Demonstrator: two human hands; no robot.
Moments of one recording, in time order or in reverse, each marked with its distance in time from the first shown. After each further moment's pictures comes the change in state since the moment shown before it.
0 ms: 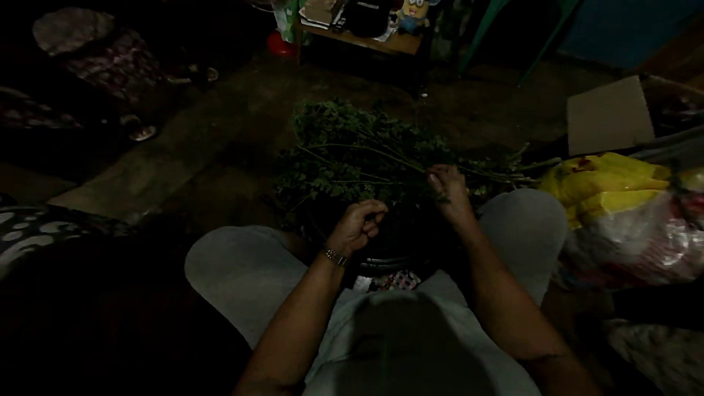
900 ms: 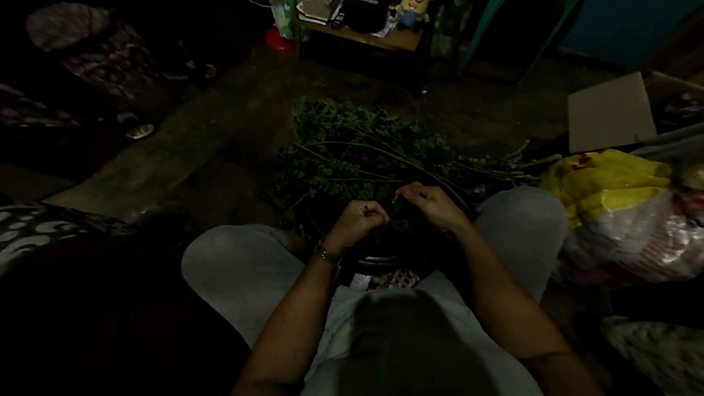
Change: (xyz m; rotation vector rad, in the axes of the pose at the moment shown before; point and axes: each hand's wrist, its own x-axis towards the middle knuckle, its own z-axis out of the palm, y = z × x) left_hand -0.008 0.012 -0.005 0.709 -0.083 0.162; right_hand -0.009 -0.011 0.005 0.337 -0.401 0.001
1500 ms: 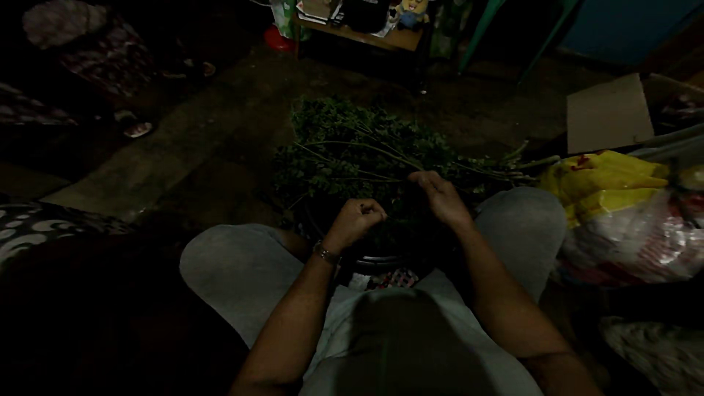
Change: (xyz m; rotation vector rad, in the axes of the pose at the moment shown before) left_hand 0.001 -0.002 -0.001 0.069 0.071 0.009; right_hand 0.002 0.003 -0.005 -0.024 0.215 0.034
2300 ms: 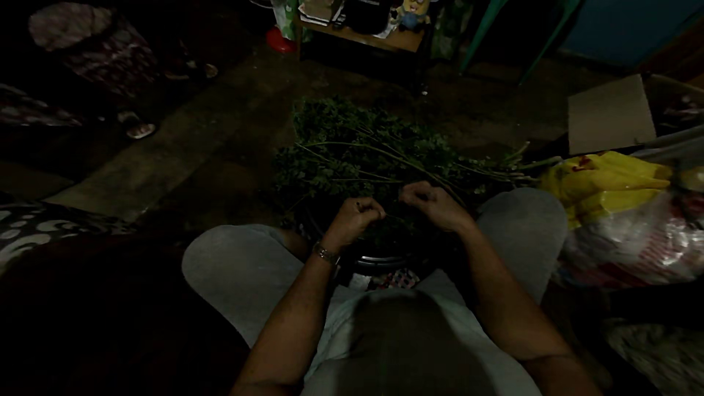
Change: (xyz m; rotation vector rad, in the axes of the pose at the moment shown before) left_hand -0.001 0.000 -0.001 -0.173 0.022 -0.024; right_hand -0.006 -0.013 -0.003 -0.020 -0.228 0.099
